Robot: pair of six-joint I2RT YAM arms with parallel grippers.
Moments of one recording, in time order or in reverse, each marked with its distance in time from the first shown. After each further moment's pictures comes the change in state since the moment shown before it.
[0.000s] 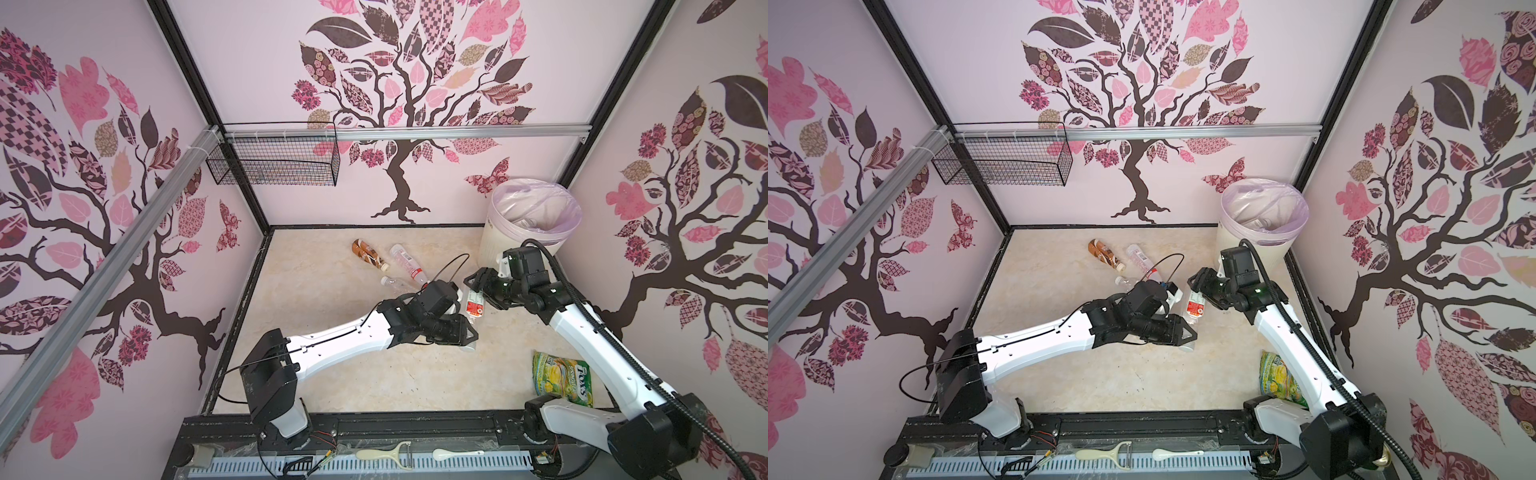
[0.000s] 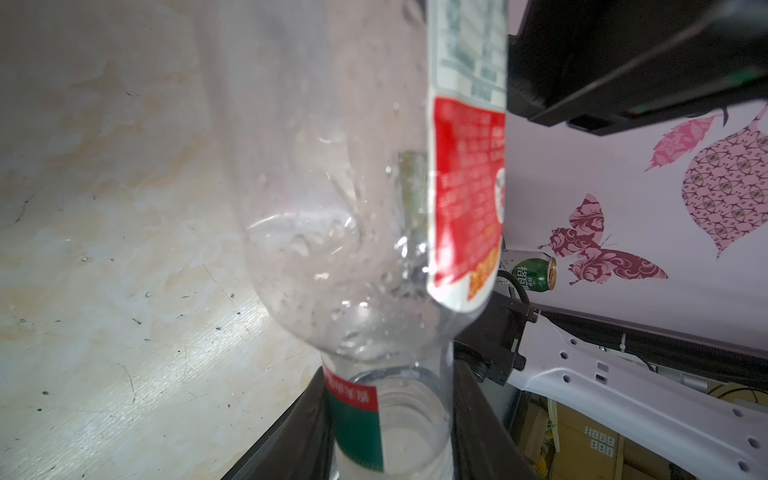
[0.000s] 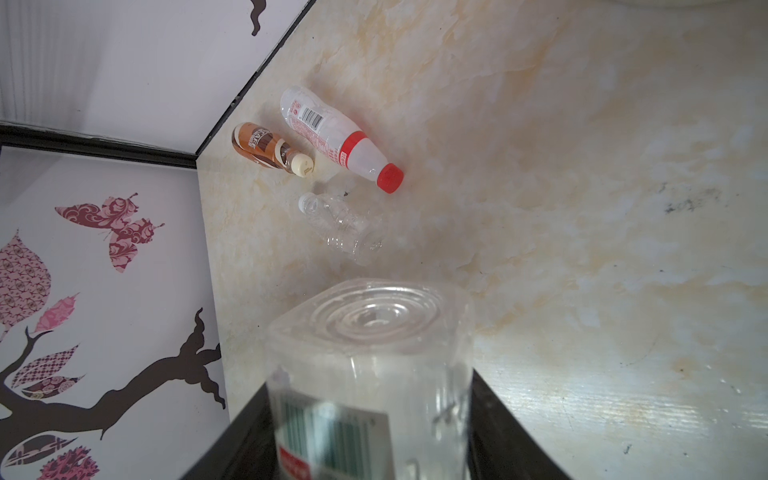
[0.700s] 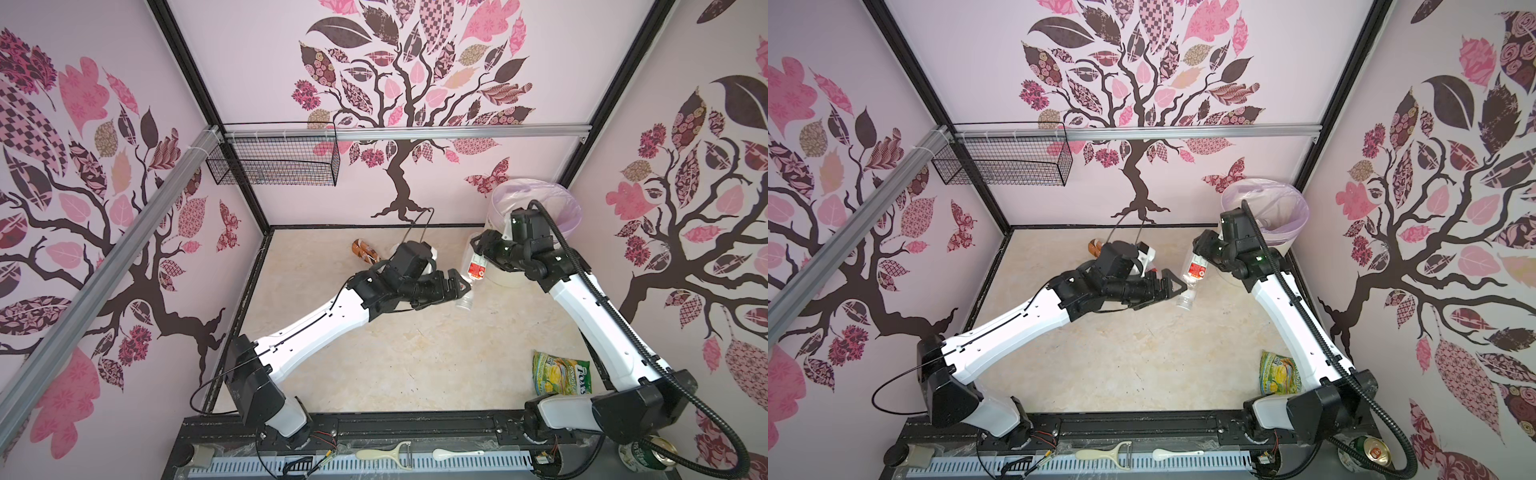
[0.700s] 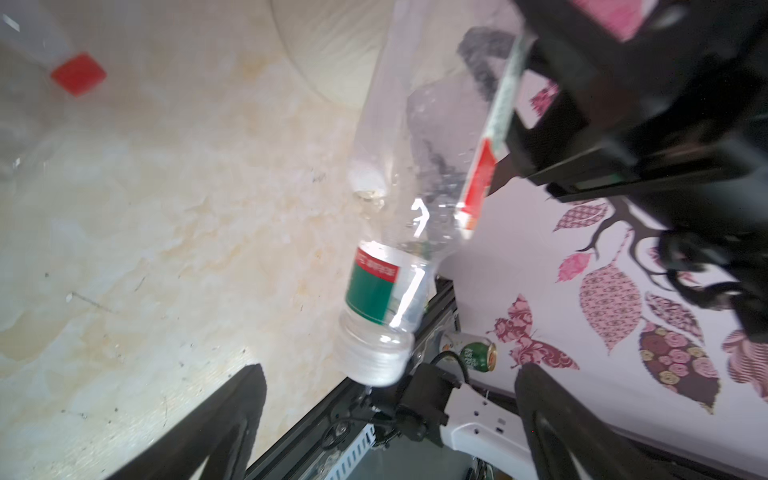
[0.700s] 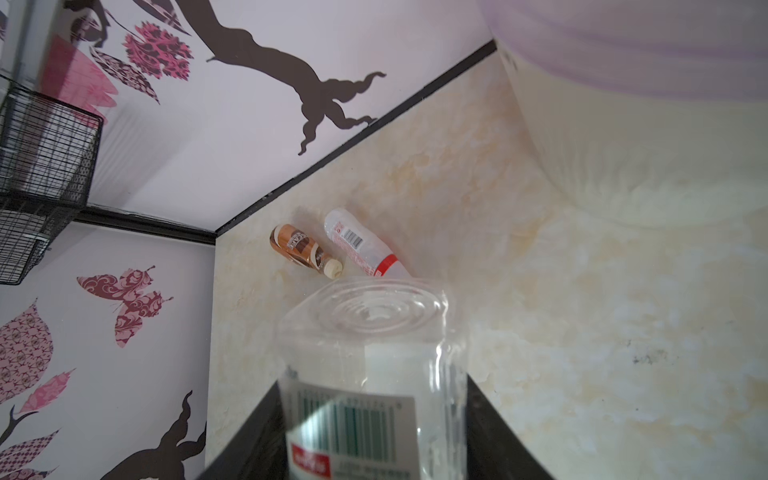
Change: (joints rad) left arm 0.179 -0.082 0.242 -0.137 -0.050 -0.059; right arm 0.000 0.196 0.447 -0.051 0.222 -0.111
